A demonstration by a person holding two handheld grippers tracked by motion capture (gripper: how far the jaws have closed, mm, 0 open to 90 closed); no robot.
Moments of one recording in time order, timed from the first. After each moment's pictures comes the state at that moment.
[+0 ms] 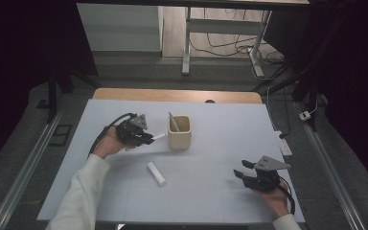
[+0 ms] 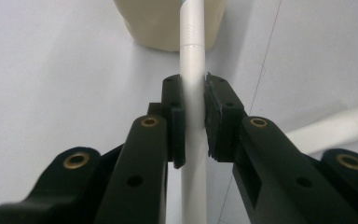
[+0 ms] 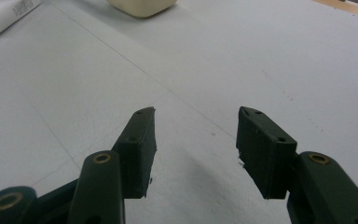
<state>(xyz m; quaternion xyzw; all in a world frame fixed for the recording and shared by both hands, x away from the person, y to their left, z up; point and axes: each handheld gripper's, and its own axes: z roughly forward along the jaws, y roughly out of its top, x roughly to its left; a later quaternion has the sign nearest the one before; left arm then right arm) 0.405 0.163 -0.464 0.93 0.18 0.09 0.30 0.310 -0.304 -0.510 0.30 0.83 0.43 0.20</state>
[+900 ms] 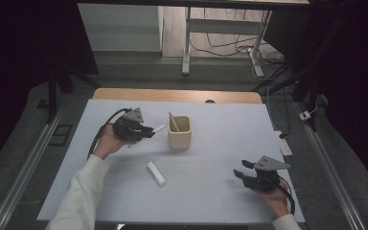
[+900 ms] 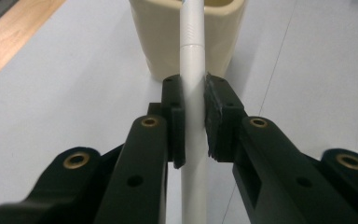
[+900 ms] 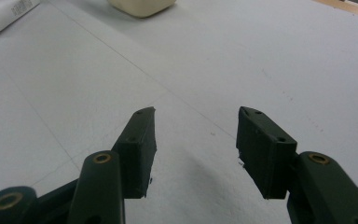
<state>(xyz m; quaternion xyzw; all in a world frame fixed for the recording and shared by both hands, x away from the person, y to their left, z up) 0.401 0.170 -0.449 0.90 0.21 0.11 0.36 0.310 -0.304 -0.510 0.31 0.83 0.43 0.21</state>
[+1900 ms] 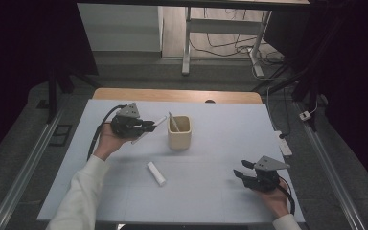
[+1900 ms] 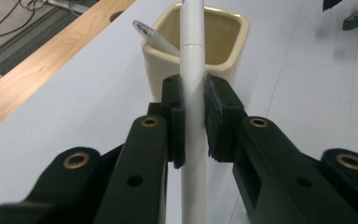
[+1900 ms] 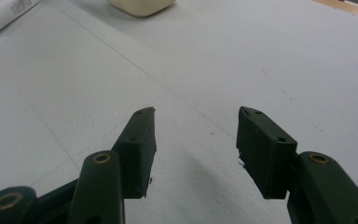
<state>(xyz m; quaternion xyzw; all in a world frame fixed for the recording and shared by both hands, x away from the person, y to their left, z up) 0.395 0.173 -0.435 0.86 0.23 0.13 0.43 0.310 -0.304 -0.510 0.31 0.83 0.42 0.21</state>
